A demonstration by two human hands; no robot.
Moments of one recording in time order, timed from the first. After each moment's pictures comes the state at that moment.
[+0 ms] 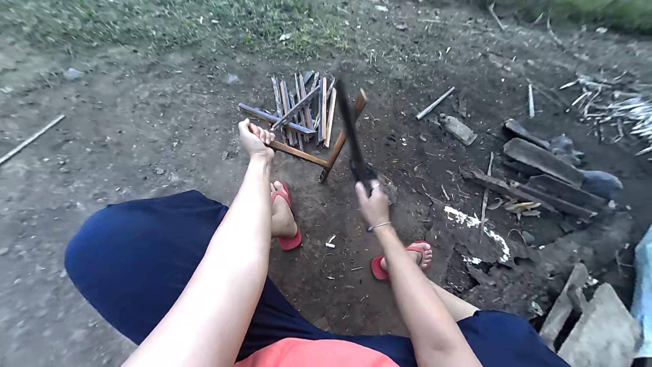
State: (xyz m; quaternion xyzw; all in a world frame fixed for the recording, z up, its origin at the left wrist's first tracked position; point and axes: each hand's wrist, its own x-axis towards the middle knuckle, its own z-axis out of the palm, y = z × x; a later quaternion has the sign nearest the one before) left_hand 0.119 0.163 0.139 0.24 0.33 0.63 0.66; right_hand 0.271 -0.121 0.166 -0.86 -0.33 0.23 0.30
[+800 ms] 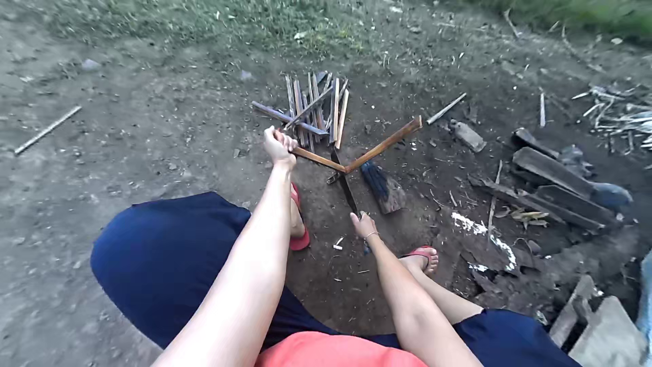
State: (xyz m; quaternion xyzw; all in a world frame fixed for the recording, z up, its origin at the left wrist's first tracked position) left_hand 0.122 0.149 0.130 0.23 0.32 0.62 0.68; right_hand 0.263 -0.118 0.043 -0.85 -0.26 0.44 0.11
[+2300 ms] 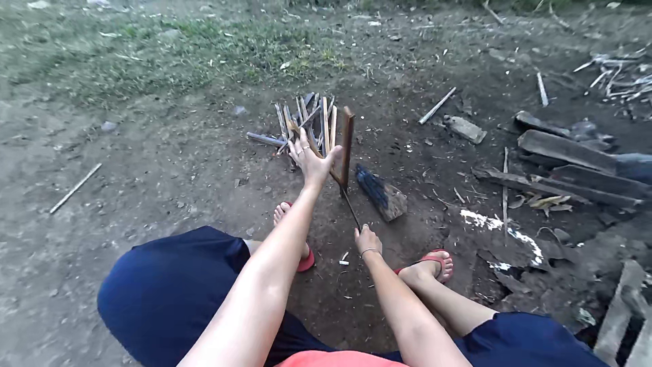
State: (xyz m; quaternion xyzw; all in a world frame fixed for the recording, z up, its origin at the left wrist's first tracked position) left_hand 0.200 0.090 0.154 0.71 0.47 0.41 0.33; right_hand 0.248 -0.121 0.034 -0.90 -0.23 0.37 0.01
